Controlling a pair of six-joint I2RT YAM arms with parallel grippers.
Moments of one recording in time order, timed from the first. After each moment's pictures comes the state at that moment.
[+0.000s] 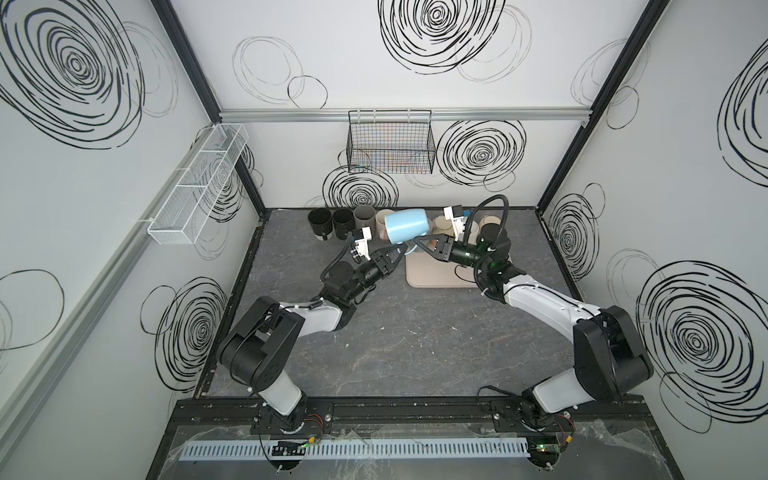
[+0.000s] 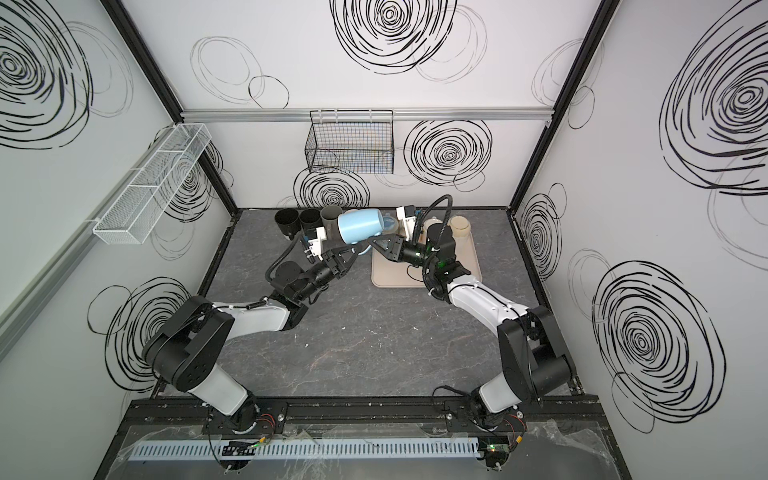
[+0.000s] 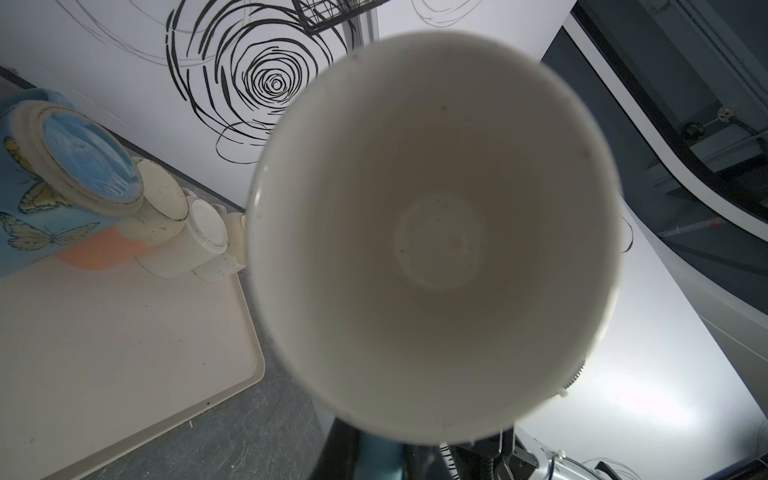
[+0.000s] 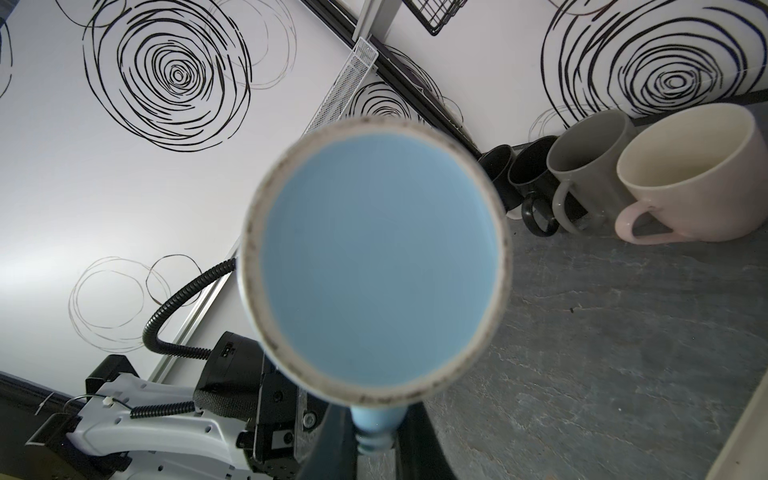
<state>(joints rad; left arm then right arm) -0.48 1.63 0.67 1.22 0.44 -1.28 0.46 1.51 0.95 0.55 -0.76 0.87</state>
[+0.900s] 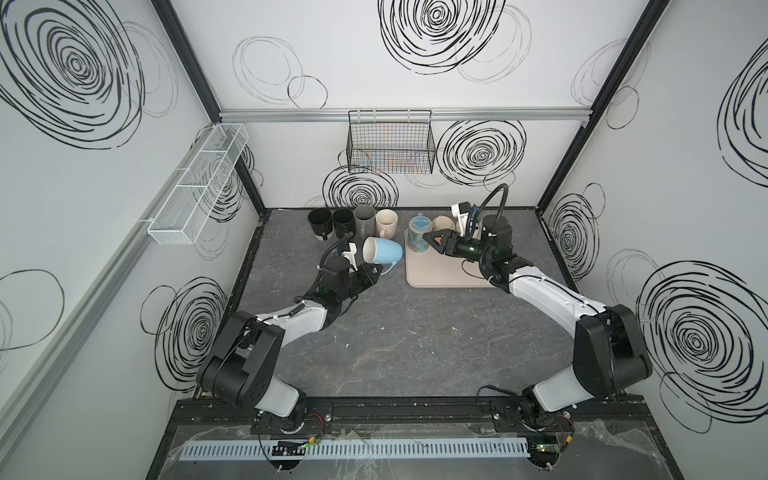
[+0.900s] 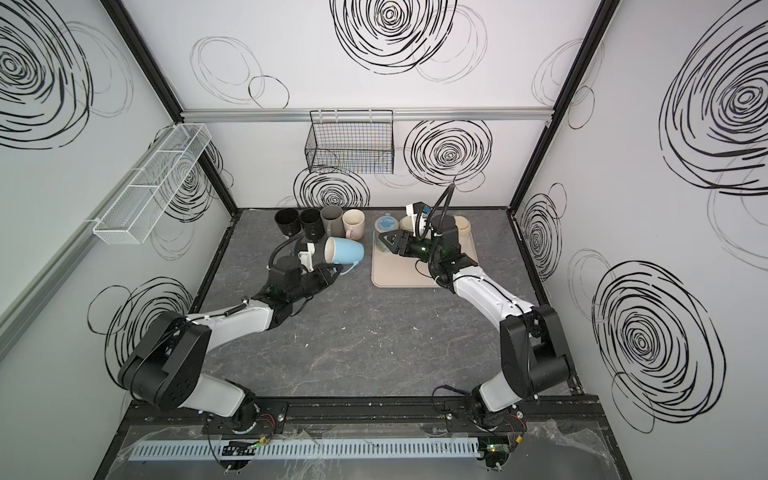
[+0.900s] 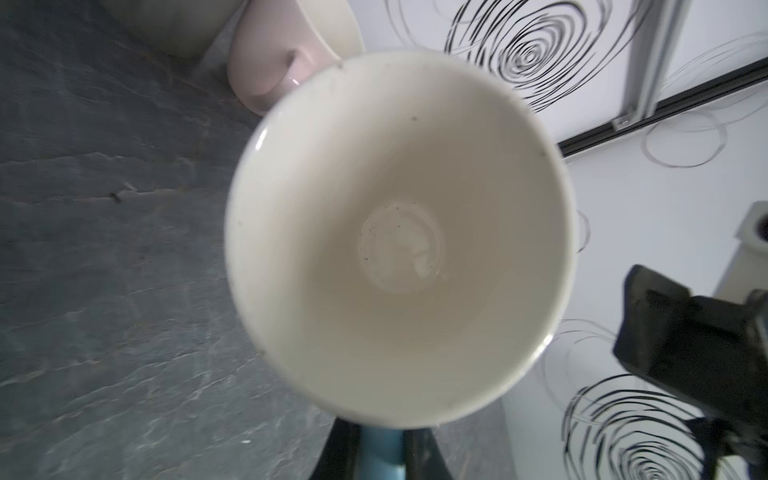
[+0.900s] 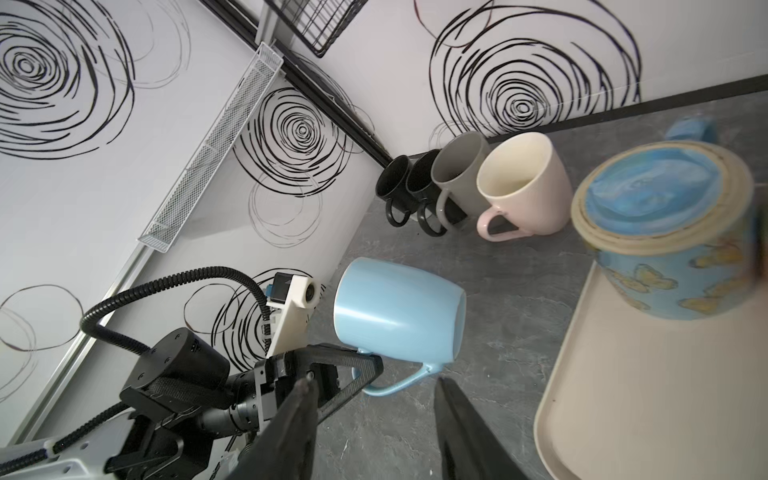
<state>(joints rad) -0.37 1.50 0.67 0.40 0.31 -0.86 0.36 1.53 1.03 0.24 -0.65 0.66</state>
